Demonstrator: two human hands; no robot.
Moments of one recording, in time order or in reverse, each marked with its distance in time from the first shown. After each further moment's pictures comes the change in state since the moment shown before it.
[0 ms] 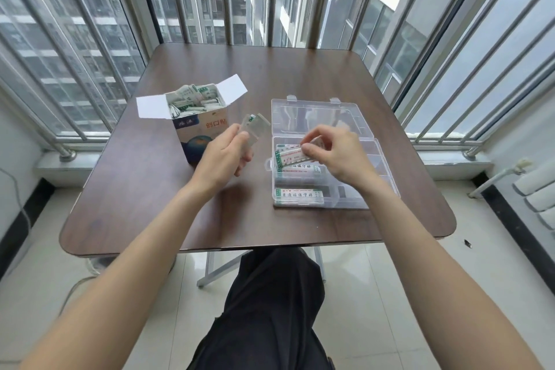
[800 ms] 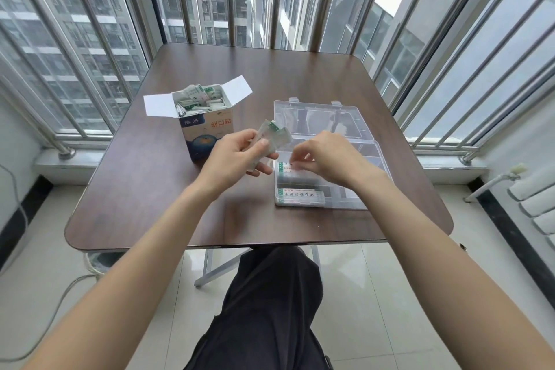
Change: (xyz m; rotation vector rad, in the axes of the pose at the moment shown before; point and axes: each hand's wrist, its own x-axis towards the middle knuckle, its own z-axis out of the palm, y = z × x) left_hand -0.009 0.009 -0.001 -0.032 -0.149 0.002; right_hand 0.004 -0.020 0.001 -0.614 -0.269 -0.281
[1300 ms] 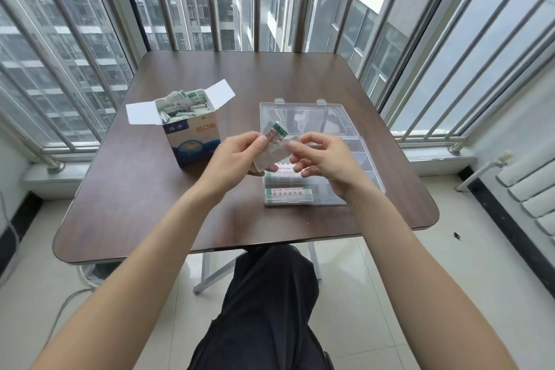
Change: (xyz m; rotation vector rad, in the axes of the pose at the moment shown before) left_hand 0.000 0.014 0.020 -0.026 -0.054 0.003; right_hand -0.031 -0.009 -0.001 1.375 0.199 0.438
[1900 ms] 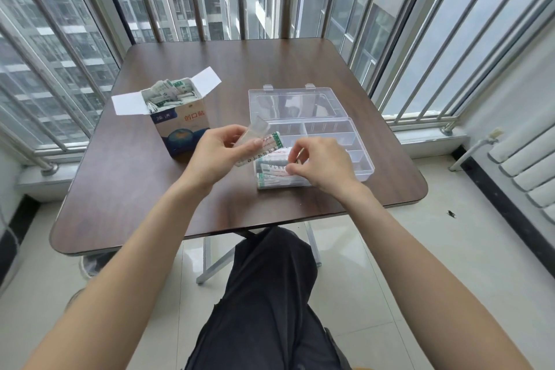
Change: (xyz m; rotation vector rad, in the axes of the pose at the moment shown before) left_hand -0.009 -0.009 -0.003 0.038 0.048 0.037; right_hand -0.020 0.022 -0.001 -1.012 0.173 -0.111
